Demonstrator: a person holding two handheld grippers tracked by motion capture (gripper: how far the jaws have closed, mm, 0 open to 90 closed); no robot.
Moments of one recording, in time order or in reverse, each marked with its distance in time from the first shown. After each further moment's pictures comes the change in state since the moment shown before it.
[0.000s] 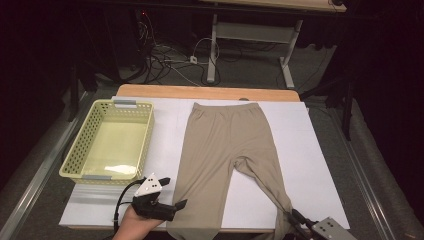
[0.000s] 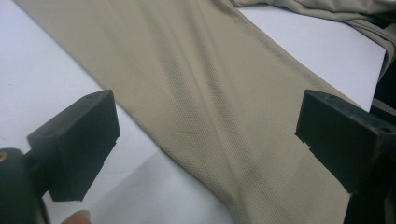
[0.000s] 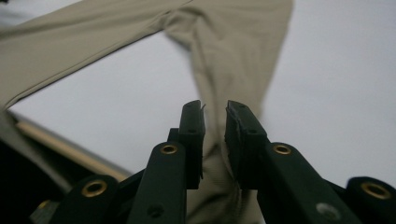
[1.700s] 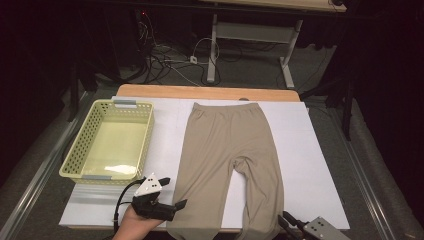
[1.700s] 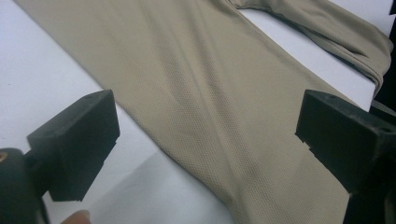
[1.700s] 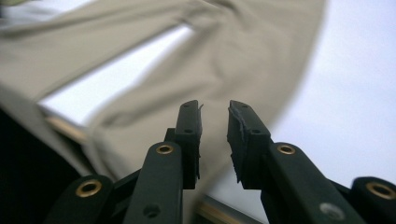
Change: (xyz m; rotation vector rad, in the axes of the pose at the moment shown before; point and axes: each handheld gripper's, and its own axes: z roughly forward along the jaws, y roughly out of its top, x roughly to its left) left arm 0.000 0.000 0.000 0.001 -0.002 -0.002; right arm 0.002 -0.005 0.008 0.018 0.055 0.044
